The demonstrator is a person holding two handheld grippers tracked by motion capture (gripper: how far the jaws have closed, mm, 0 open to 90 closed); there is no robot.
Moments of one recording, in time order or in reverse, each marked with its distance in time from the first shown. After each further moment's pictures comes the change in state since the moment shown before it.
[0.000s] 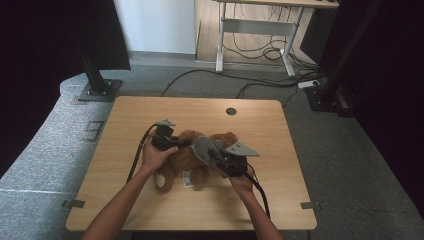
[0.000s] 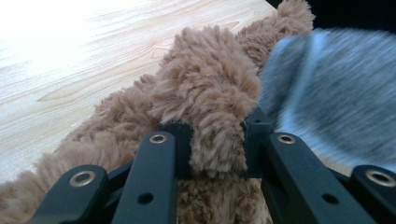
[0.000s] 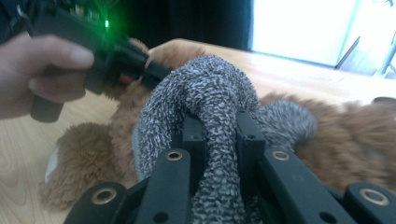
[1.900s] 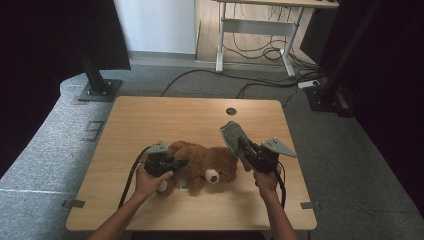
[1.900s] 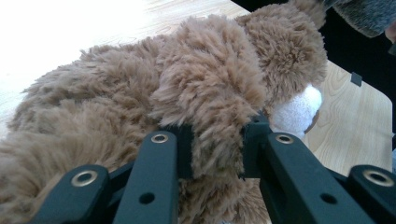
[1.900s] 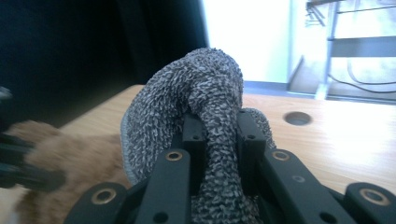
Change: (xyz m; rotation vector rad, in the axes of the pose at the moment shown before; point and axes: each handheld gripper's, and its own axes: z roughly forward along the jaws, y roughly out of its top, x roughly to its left) left arm -0.044 -0.064 -0.029 -0.112 -0.014 0.095; right arm -0.045 0.023 -0.070 -0.169 -0.121 0.148
